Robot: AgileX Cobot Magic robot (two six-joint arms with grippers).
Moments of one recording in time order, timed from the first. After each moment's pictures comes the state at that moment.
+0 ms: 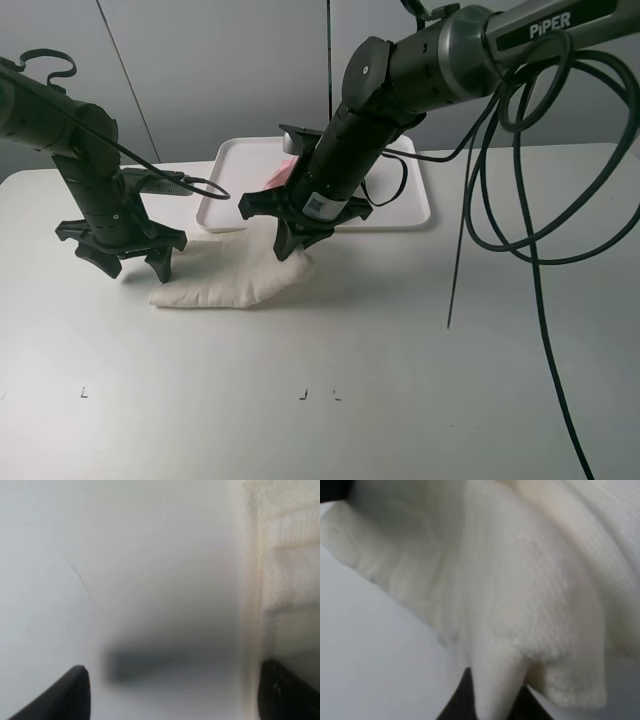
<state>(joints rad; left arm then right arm) -0.23 2.08 -1.21 0.11 0.77 -0.21 0.63 2.12 -1.45 0.61 0.81 -0.19</state>
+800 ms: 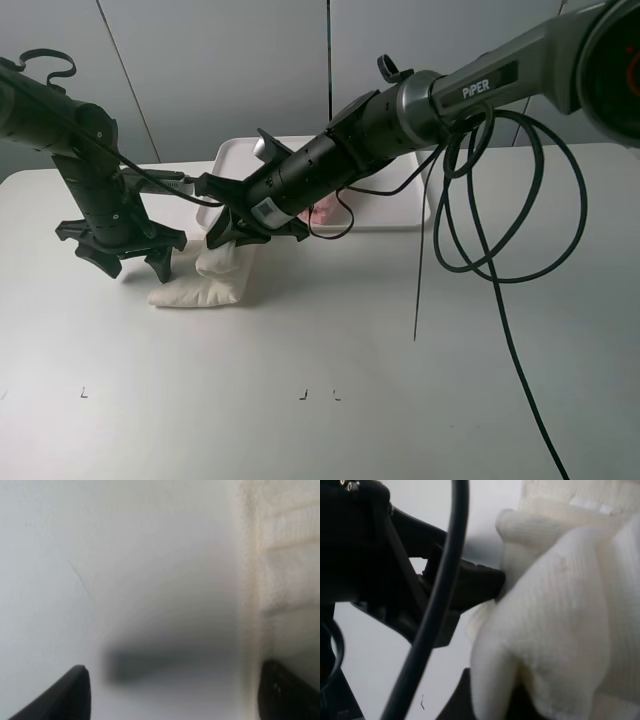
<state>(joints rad) -0.23 2.08 -1.21 0.11 0.77 -0.21 0.64 2.29 -1.51 1.27 0.74 -0.60</state>
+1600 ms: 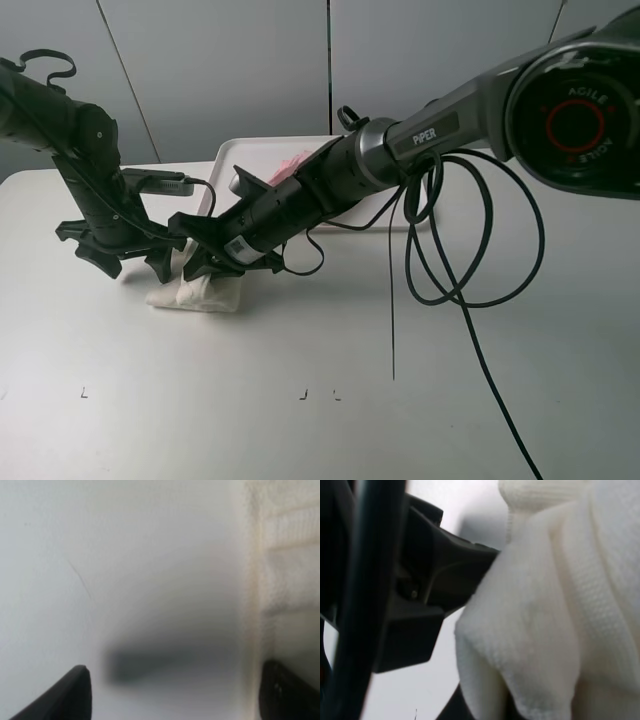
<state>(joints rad) -0.23 2.08 -1.21 0.10 0.77 -0.20 0.72 2.38 -1.52 1.41 0.67 -0.67</state>
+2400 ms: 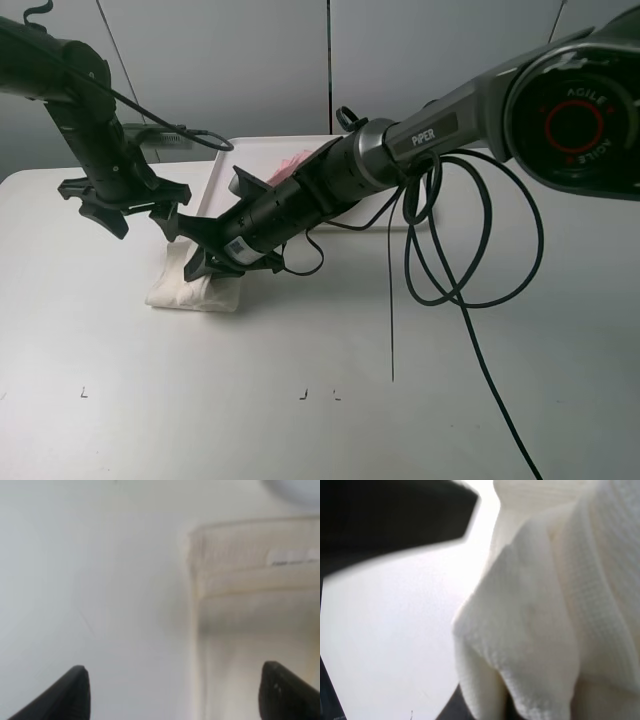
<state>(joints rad) -0.23 2.03 -1.40 0.04 0.91 -0.15 0.72 2.38 -1.52 1.40 0.66 -0.67</state>
